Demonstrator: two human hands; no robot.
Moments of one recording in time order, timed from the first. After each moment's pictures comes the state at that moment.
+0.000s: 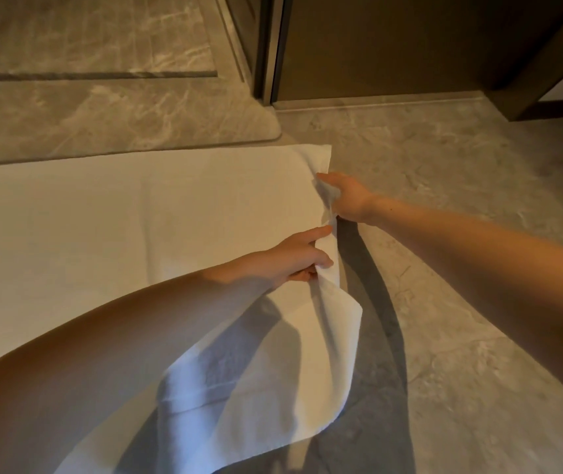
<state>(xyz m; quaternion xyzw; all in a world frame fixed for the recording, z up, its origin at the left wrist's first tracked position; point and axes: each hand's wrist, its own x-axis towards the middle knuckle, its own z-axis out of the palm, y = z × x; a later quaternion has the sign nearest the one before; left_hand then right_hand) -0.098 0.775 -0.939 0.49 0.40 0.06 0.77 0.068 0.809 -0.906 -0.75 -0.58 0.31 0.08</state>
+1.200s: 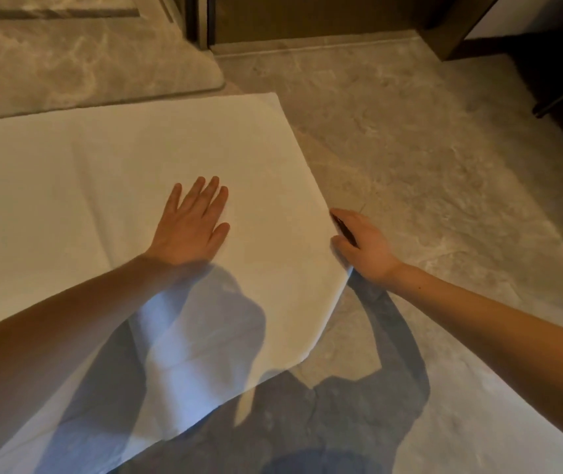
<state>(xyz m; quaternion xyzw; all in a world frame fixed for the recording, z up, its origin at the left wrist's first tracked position) -0.205 0.779 -0.982 0.94 0.33 0.03 0.10 0.070 0.610 -0.937 -0.79 -0.55 0.23 0.14</state>
